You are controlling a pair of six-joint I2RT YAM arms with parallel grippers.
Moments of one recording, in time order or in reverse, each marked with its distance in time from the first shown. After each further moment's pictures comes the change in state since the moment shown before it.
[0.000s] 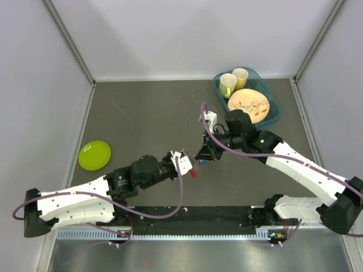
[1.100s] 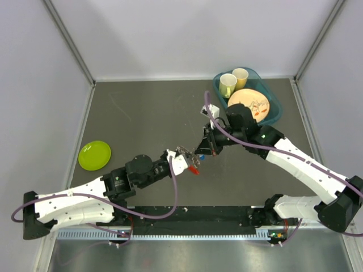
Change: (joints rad) left arm 0.012 -0.034 -0.009 0.069 0.016 0.030; right arm -0.020 0.032 0.100 -0.064 0.038 0.138
